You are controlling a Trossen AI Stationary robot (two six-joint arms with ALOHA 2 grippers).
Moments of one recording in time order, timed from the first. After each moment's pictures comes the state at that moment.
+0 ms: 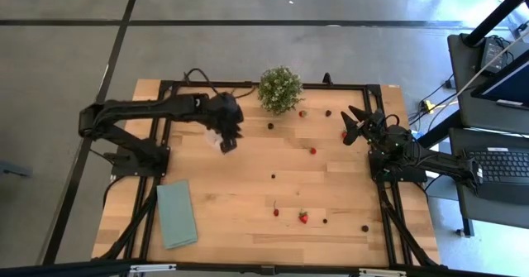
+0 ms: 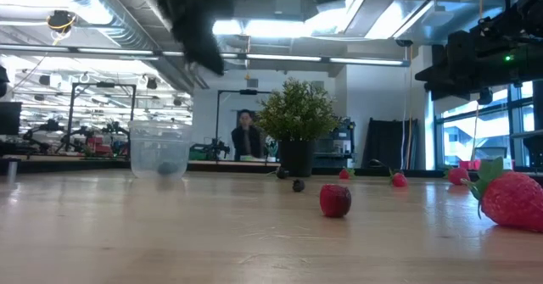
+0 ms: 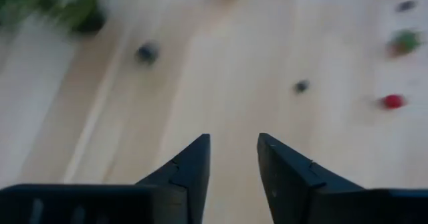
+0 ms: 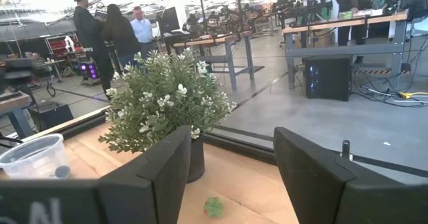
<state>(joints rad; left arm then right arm) 0.21 1.36 1.10 -0.65 0.10 -0.06 -0.25 0.04 0.01 0.08 0.58 0.17</state>
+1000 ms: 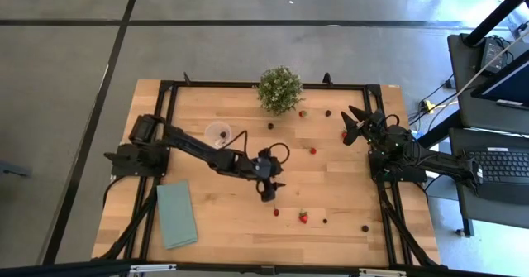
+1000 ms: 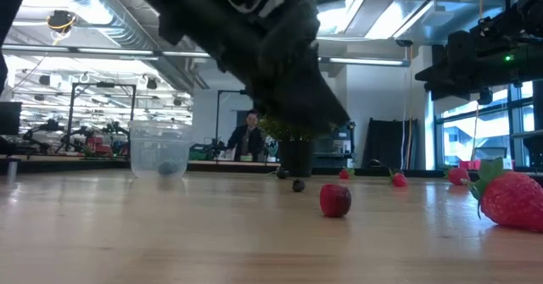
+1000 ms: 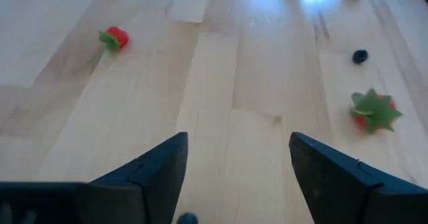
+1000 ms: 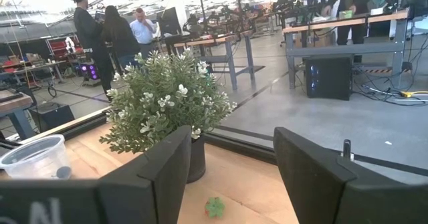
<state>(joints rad) -0.18 1.91 1.10 0.18 -0.20 -0.28 -0.25 0.04 0.01 0.08 0.58 0.18</state>
